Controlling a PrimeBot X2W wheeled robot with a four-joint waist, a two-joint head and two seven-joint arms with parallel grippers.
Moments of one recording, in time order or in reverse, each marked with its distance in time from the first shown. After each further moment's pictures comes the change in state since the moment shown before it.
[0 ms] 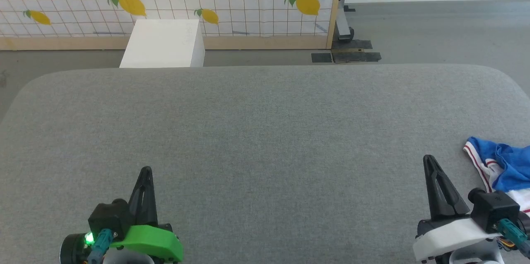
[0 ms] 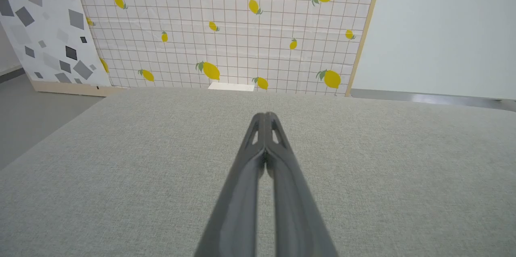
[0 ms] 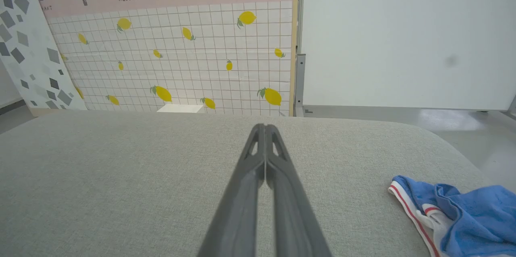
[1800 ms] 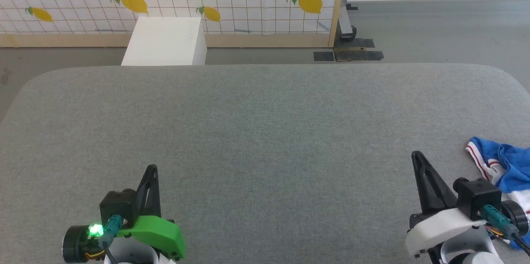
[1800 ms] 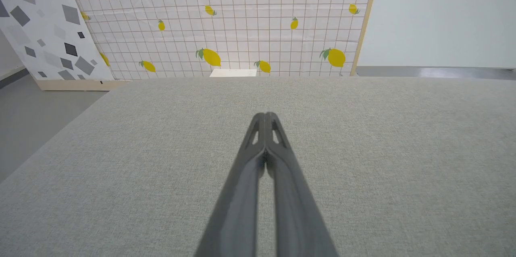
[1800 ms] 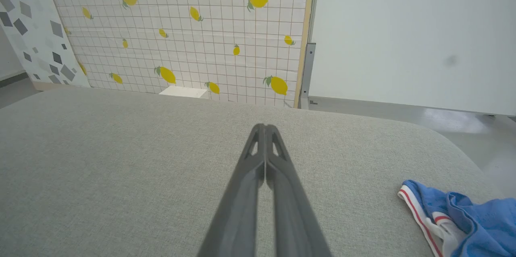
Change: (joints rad) left arm -0.023 0.000 -0.004 -0.010 0.067 0.000 0.113; right arm -0.038 0.000 0.026 0.007 -0.050 0.000 0.082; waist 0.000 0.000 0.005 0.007
